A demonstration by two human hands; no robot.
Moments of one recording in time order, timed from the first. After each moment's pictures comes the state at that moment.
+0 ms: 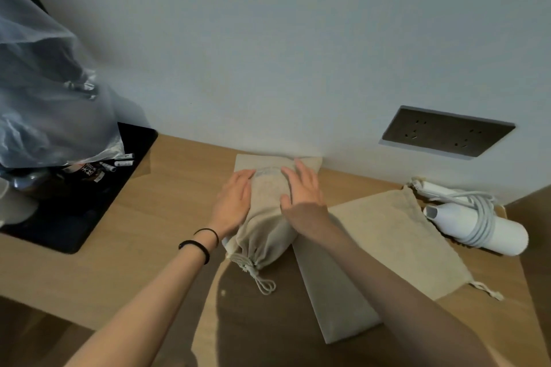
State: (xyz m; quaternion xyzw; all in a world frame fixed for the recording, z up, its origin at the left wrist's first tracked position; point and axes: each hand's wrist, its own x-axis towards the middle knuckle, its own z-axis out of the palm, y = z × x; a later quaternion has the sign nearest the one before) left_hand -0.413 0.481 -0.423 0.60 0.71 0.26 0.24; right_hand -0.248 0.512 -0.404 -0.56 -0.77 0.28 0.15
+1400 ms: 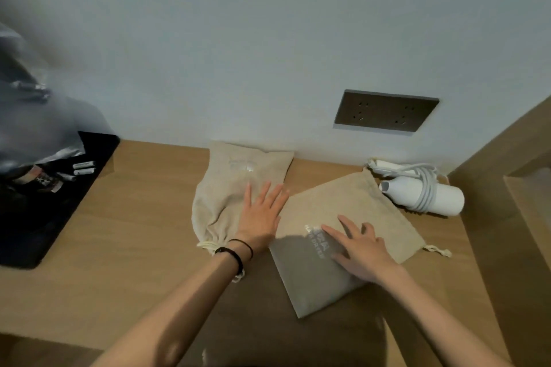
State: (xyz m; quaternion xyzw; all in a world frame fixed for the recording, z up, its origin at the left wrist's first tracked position) left_hand -0.303 0.461 -0.454 0.80 0.59 -0.09 0.01; right_hand -0.059 0.435 -0.442 -0.57 -0.76 0.24 -0.19
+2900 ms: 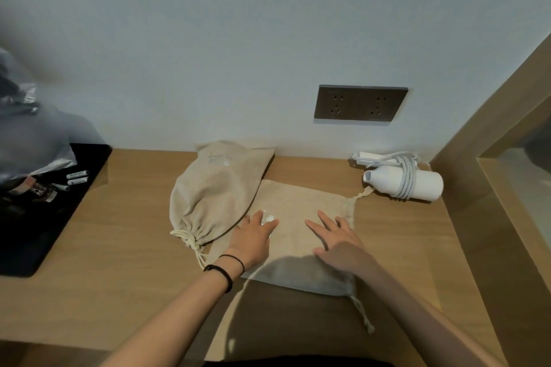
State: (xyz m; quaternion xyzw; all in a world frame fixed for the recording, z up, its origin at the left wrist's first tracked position) left_hand -0.289 0.418 -0.443 0.75 0.62 -0.12 0.20; right_hand -0.075 0.422 -0.443 -0.59 -0.74 0.29 -0.11
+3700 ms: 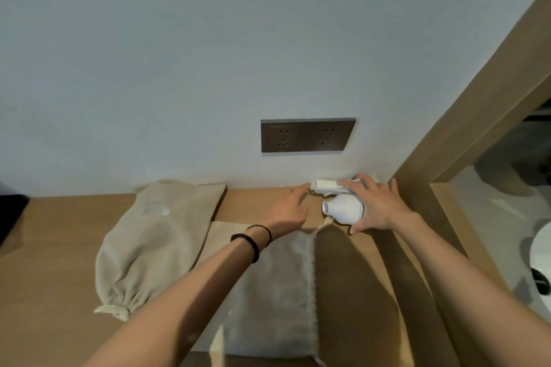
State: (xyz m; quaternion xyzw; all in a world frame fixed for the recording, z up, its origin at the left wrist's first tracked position) left_hand -0.140 0.557 -0.393 0.75 0.54 0.09 0.37; right_hand 0.090 0.556 -0.398 -0.66 -0.73 0.14 -0.14
